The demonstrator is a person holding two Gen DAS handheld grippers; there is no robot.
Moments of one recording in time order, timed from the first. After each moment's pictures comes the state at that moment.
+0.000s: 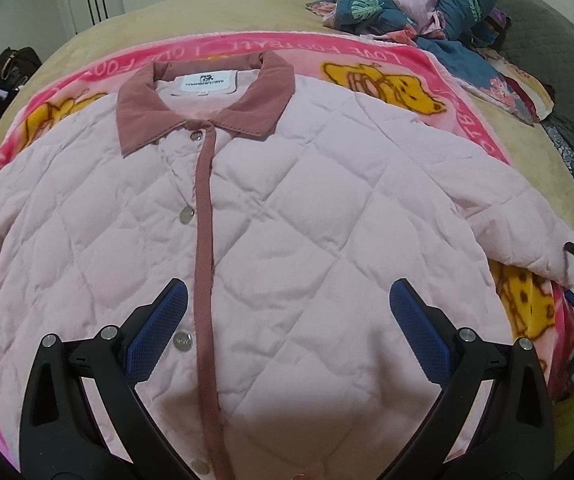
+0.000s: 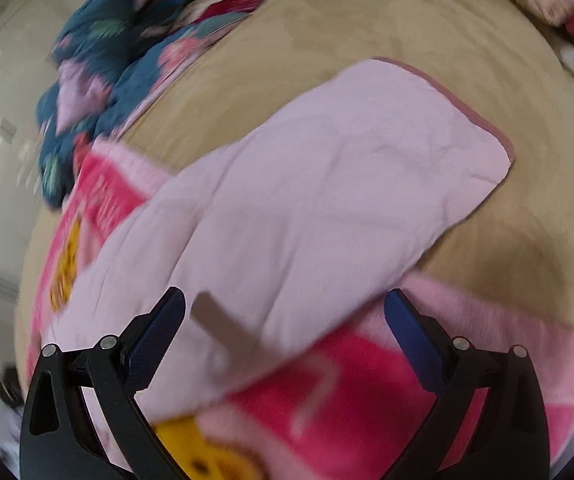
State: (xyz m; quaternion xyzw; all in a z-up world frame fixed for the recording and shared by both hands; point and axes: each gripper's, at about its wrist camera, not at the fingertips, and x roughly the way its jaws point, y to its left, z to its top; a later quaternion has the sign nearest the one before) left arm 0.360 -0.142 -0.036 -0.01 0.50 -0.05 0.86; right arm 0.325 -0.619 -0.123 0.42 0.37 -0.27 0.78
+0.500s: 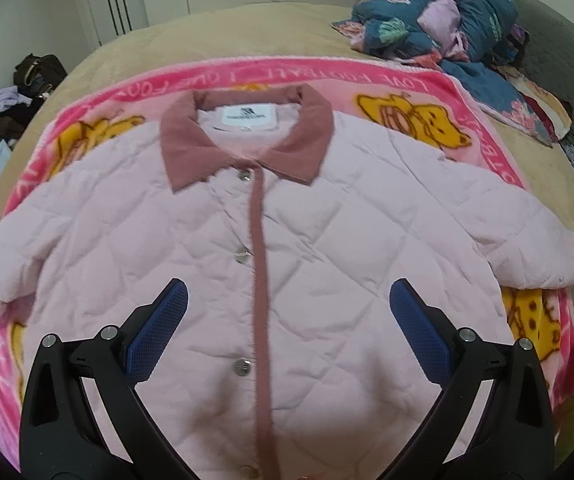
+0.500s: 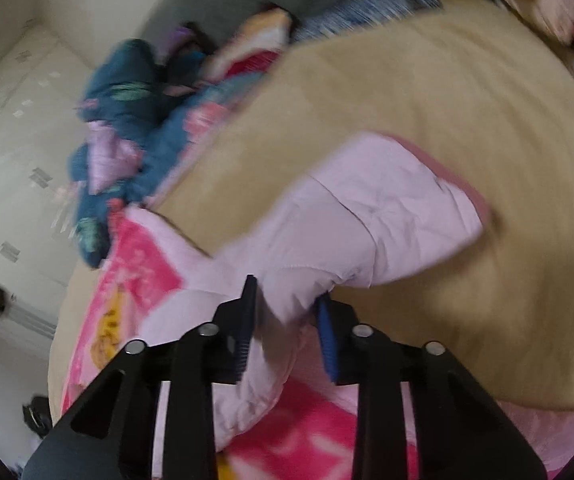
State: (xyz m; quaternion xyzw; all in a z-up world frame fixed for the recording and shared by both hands) left arm 0.371 -0.111 0.002 0.00 0.48 0.00 0.88; right arm 0.341 -0.633 -0.066 0.40 0.27 -0.22 0.85
